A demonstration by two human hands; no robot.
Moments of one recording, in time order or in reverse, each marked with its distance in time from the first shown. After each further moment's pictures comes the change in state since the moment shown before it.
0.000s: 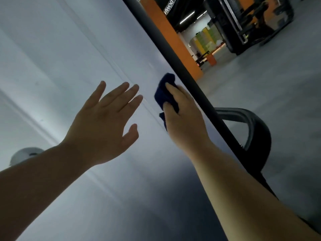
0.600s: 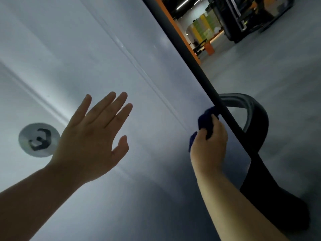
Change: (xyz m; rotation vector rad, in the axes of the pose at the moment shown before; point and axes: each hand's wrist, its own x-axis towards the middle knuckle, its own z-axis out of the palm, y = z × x) left_hand -0.072 0.015 0.001 -0.046 0.029 -0.046; right_hand -0.083 0.067 0.010 0.073 0.420 0.434
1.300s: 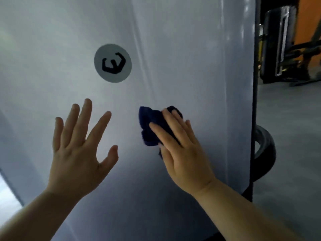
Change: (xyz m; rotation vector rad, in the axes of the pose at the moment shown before) left_hand -0.169 0.059 0.032 -0.214 0.129 -0.801; right_hand -0.073 -0.005 0.018 -0.446 -0.753 -1.334
